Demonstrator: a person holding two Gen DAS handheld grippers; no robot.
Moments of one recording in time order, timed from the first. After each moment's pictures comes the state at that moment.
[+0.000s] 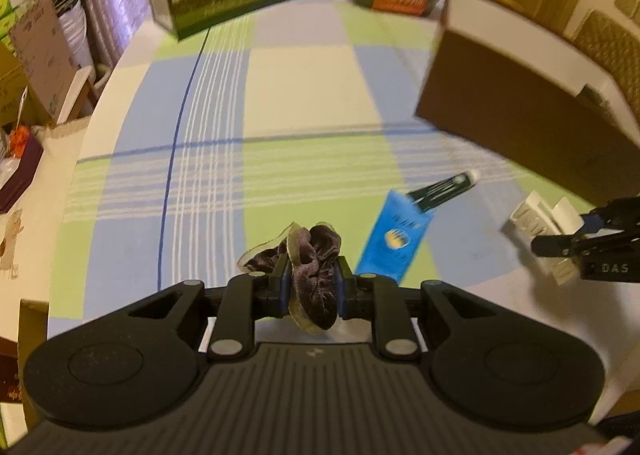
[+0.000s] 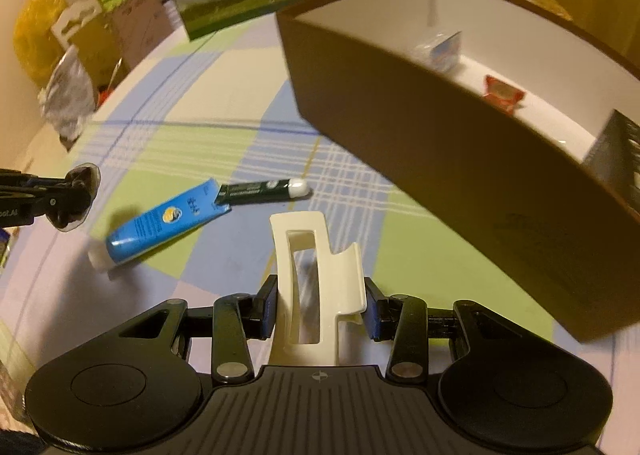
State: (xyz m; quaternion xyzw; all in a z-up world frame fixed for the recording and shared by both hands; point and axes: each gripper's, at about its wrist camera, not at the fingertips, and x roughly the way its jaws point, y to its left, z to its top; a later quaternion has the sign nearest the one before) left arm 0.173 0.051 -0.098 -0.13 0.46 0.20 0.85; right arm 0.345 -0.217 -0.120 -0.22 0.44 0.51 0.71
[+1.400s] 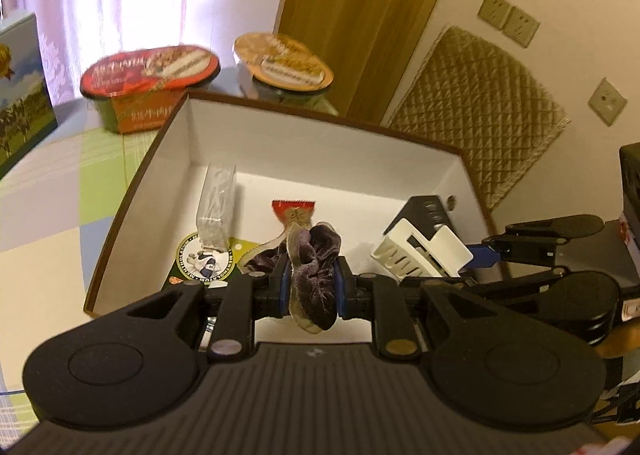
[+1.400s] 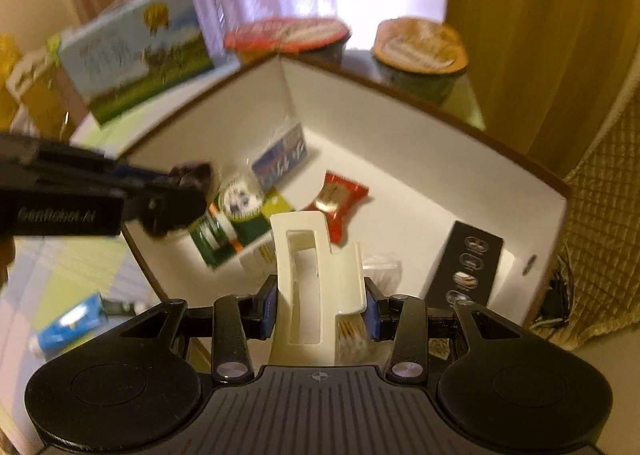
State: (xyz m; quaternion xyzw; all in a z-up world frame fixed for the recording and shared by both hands) left arm 0.436 -0.040 -0.041 -0.12 0.42 0.00 0.90; right arm 0.513 -0.207 -0.065 -0.23 0.44 0.48 0.73
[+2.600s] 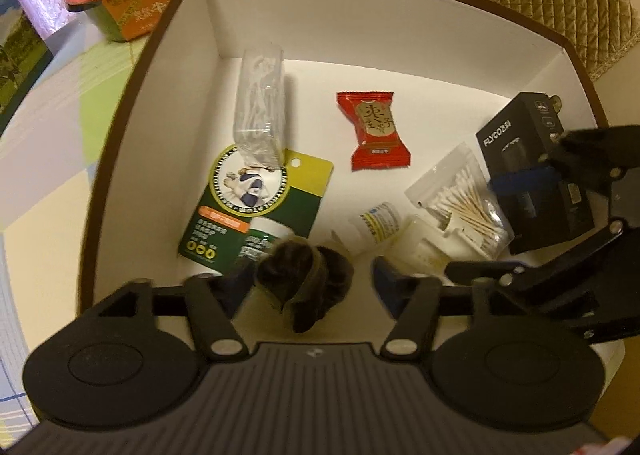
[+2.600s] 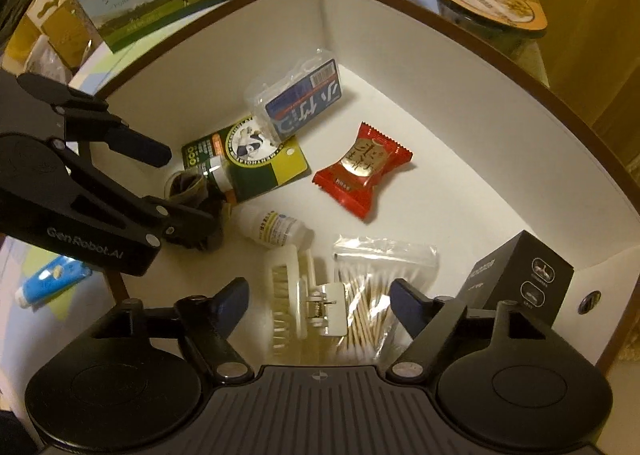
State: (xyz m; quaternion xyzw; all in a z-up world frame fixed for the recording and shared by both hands) left arm 0.486 -0.021 -0.107 -0.06 0.58 0.04 0.81; right arm 0.533 -0.175 -0.102 -0.27 0.48 0.51 0.66
